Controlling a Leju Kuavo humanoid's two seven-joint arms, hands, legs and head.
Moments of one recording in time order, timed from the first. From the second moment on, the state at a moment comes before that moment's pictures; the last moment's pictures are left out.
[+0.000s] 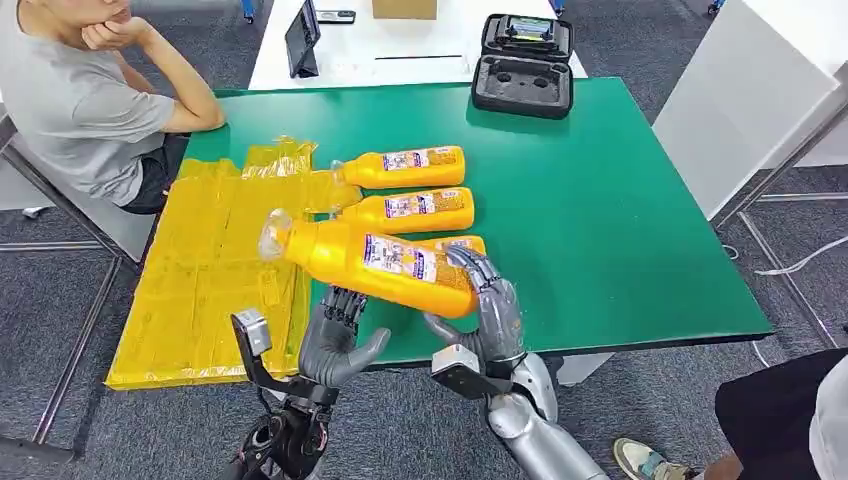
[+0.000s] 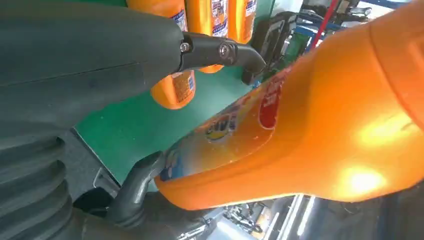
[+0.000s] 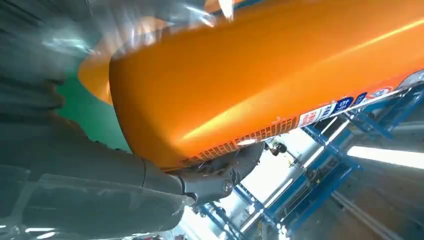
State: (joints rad) left arm -0.15 -0.13 -0.58 -1.25 0.32 0.13 -0.50; right arm -0.25 0.04 0.52 -1.06 0.33 -0.64 -0.70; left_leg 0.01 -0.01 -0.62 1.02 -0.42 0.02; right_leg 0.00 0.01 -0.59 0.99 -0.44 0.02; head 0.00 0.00
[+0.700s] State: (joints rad) left arm -0.19 -0.13 -0.58 -1.19 0.41 0.12 -0.49; right arm -0.29 0.07 0.62 -0.97 0.33 -0.67 -0.70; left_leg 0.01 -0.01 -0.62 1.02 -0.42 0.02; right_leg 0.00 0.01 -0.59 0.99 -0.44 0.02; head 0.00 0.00
